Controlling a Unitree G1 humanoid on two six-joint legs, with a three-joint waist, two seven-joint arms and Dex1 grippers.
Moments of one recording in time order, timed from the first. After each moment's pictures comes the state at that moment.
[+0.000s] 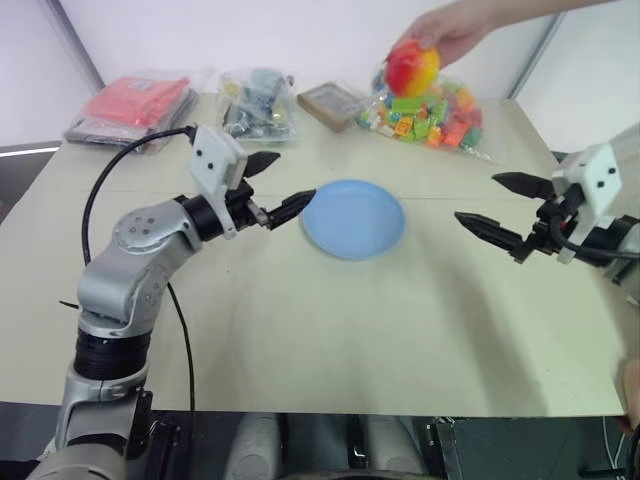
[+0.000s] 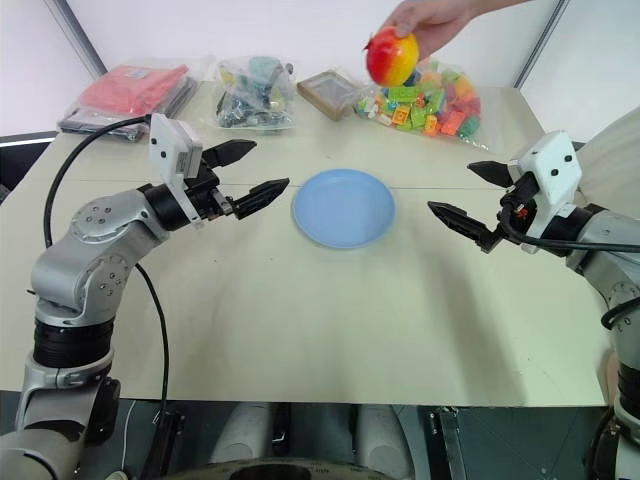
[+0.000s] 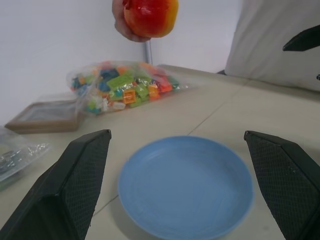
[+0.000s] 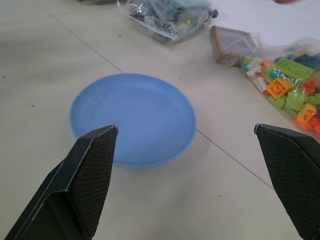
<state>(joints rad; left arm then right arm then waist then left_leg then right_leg) -0.56 0.48 0.06 -0.34 -0.51 0.64 -0.59 -0.25 -0.91 -0.39 -0.39 0.60 0.70 0.76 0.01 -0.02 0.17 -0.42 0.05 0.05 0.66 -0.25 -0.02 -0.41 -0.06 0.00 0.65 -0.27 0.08</state>
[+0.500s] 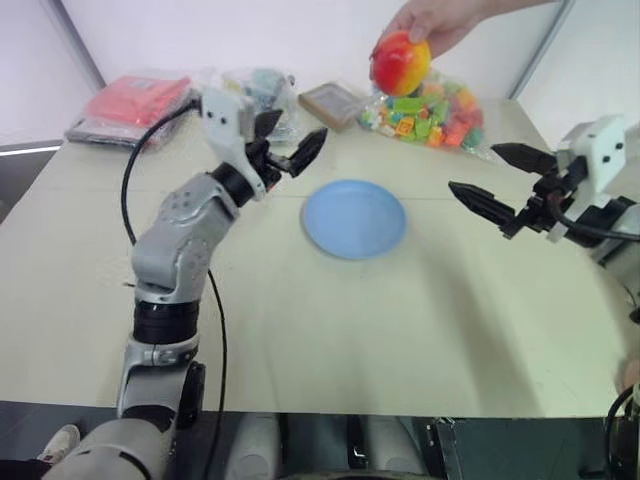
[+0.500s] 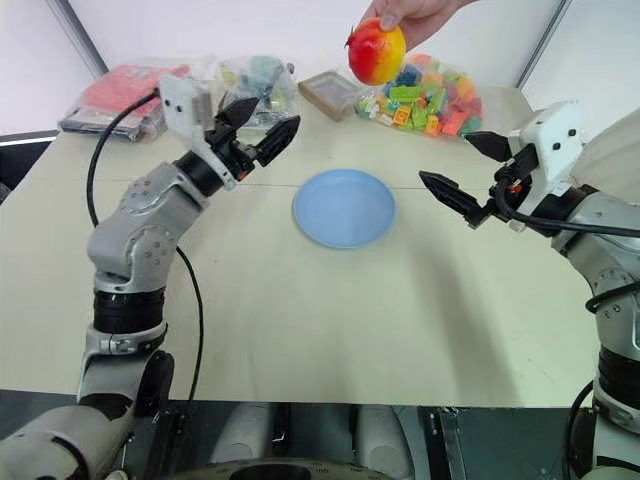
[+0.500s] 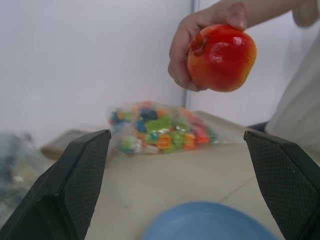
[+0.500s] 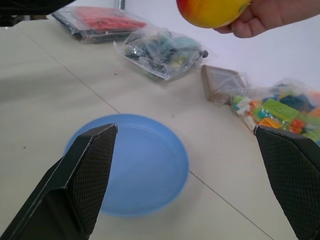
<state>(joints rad) -0.75 0.31 -0.01 -0.10 -0.36 0.43 -0.42 -0.36 -0.84 -0.36 -0.41 0.63 0.71 0.66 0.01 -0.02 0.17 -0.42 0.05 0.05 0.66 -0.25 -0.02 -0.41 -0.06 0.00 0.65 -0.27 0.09</state>
